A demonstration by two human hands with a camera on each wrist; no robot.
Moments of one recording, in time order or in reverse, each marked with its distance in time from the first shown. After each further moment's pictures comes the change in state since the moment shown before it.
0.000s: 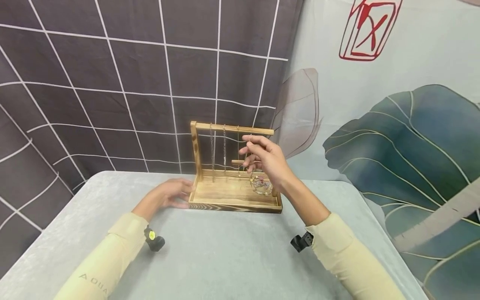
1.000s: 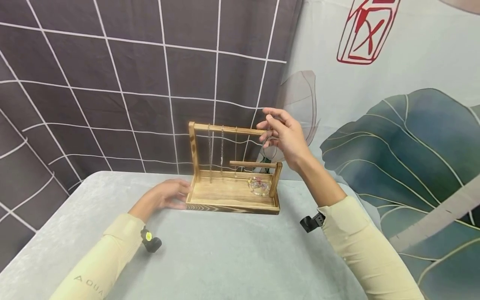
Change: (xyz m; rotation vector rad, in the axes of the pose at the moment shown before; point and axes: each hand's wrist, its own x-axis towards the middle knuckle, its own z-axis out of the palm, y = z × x) left_hand -0.001 0.001 -0.002 -0.005 -0.013 -0.001; right_hand 0.014 -0.056 -0.036 0.040 0.059 -0.138
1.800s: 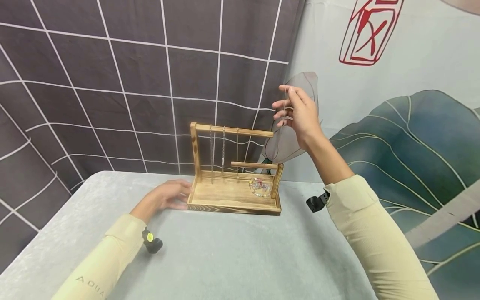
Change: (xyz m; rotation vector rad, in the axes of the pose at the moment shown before) left_hand 0.001 -0.003 0.000 -0.001 0.013 0.003; right_hand 0.035 -0.027 -0.022 -0.060 0.118 -0.073
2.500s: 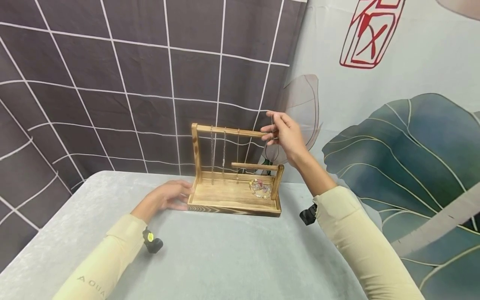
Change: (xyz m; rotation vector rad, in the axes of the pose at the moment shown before) left_hand -0.001 0.000 0.000 -0.002 0.005 0.004; right_hand -0.010 0.052 0.009 -0.118 -0.062 0.102
